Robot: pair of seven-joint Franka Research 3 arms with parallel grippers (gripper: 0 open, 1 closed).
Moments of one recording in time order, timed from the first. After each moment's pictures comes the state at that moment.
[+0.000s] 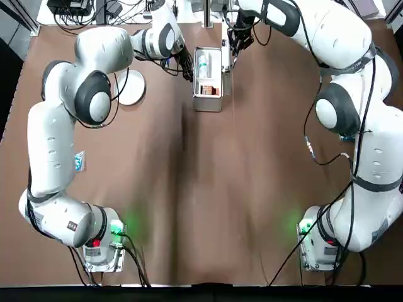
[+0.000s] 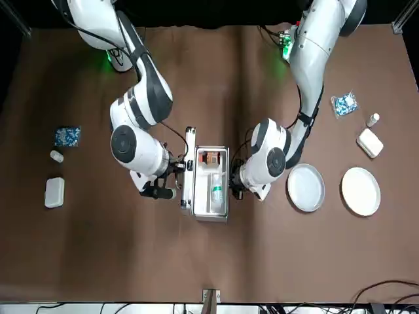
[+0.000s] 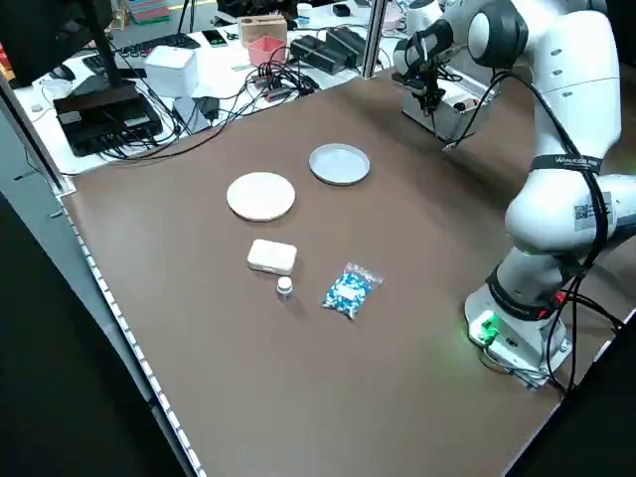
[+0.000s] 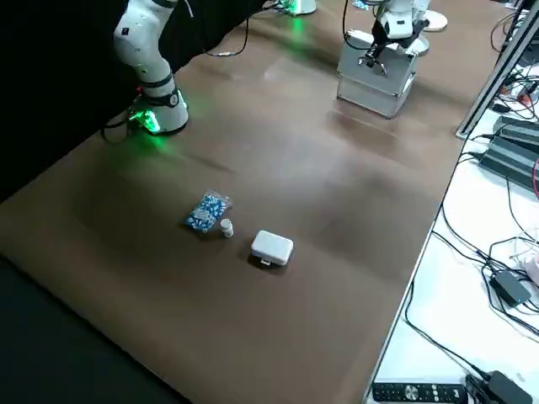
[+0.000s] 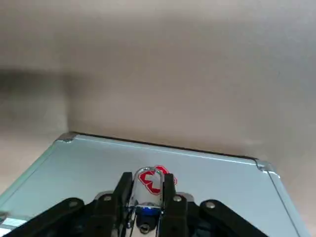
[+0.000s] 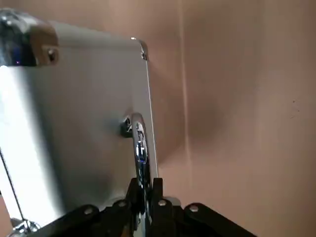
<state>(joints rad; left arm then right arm) -0.39 0.75 -0.18 -1.48 -0.32 2.30 -1.94 0.54 0.64 -0.08 -1.24 0.32 1.82 0.48</state>
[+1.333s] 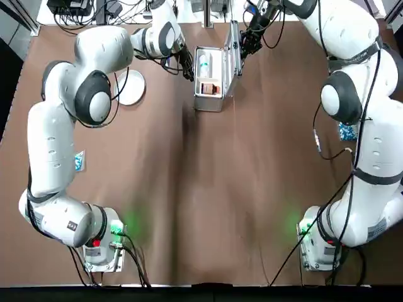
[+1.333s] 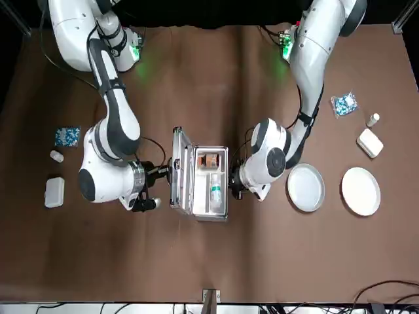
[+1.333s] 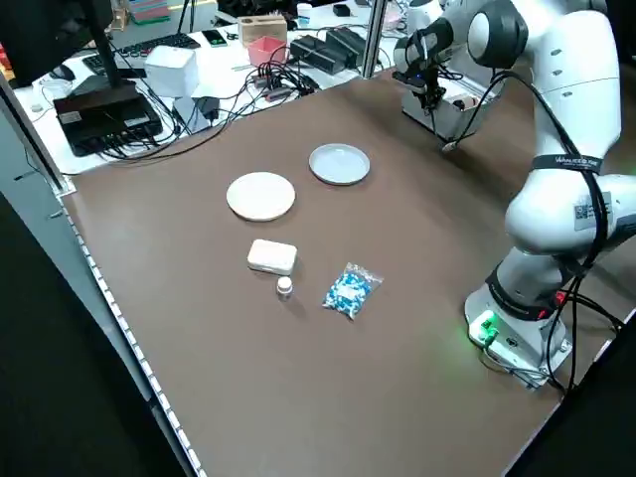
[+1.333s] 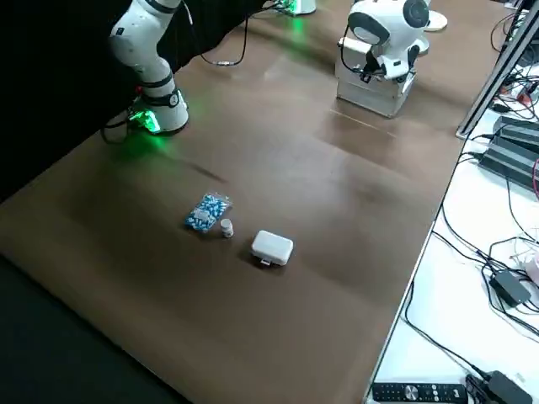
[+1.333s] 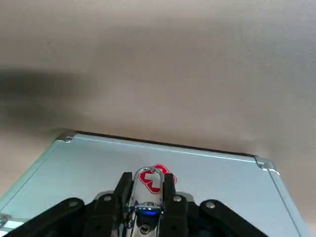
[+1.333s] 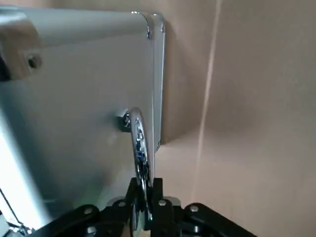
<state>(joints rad) -0.39 0.75 -0.19 -1.47 -0.32 2.28 -1.95 0.38 0.68 -0.08 -1.28 0.63 1.71 0.05</state>
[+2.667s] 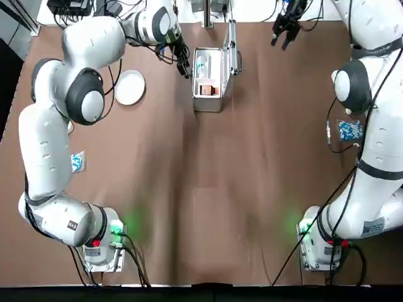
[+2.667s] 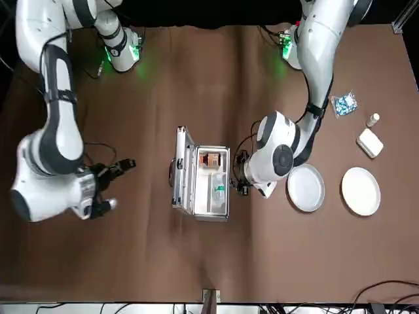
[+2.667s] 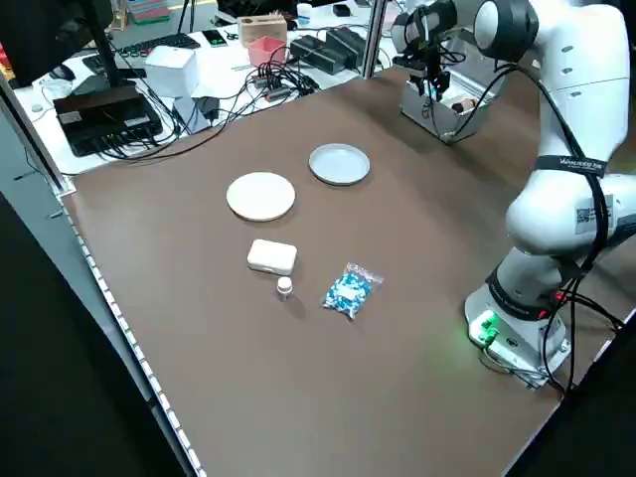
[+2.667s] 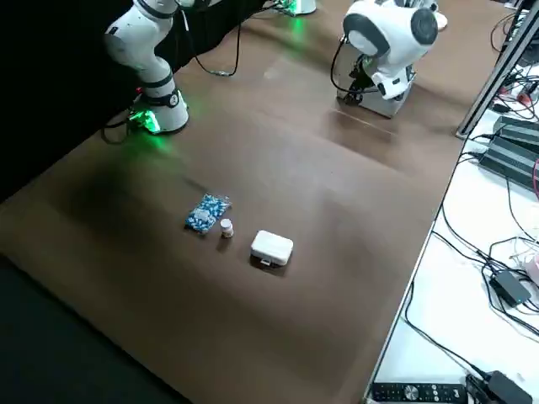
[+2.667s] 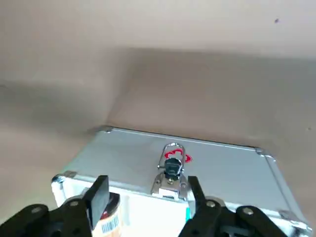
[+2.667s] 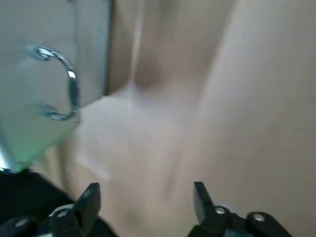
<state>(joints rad) -0.36 0.65 -0.18 -1.45 -0.30 2.09 -1.96 0.17 0.68 -0.13 -1.08 0.45 1.33 -0.27</state>
